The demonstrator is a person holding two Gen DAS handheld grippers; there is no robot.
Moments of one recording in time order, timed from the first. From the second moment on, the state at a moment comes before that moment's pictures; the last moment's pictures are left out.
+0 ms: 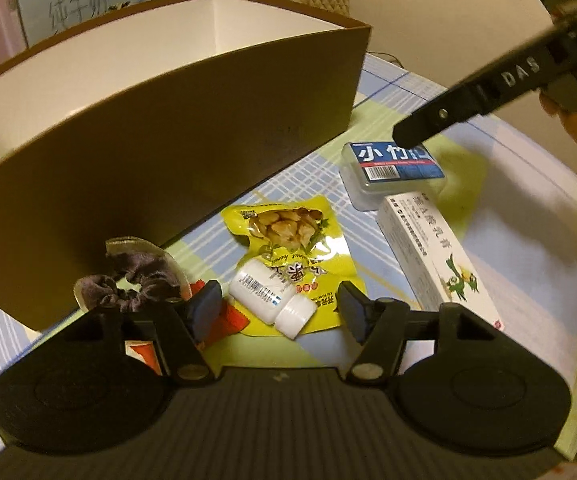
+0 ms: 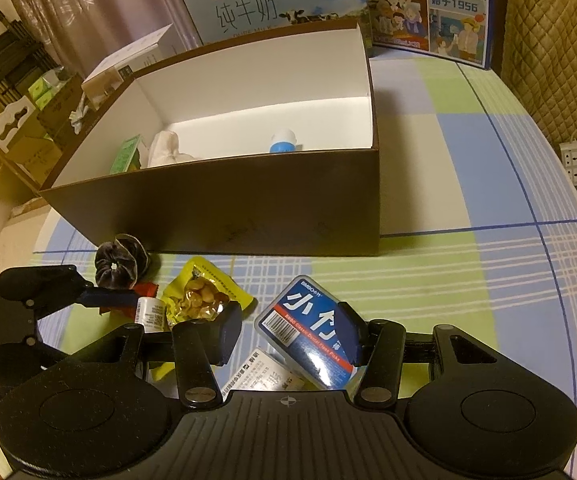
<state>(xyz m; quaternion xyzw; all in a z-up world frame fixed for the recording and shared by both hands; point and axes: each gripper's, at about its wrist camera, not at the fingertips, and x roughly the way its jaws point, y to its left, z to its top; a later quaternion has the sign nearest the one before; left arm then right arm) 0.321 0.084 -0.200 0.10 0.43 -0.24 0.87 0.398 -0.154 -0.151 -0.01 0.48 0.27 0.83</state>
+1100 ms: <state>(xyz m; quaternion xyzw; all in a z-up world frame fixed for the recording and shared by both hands) 0.338 0.095 -0.173 -0.04 0.47 -0.10 0.88 0.393 -0.140 -0.153 0.11 0.50 0.36 0.78</state>
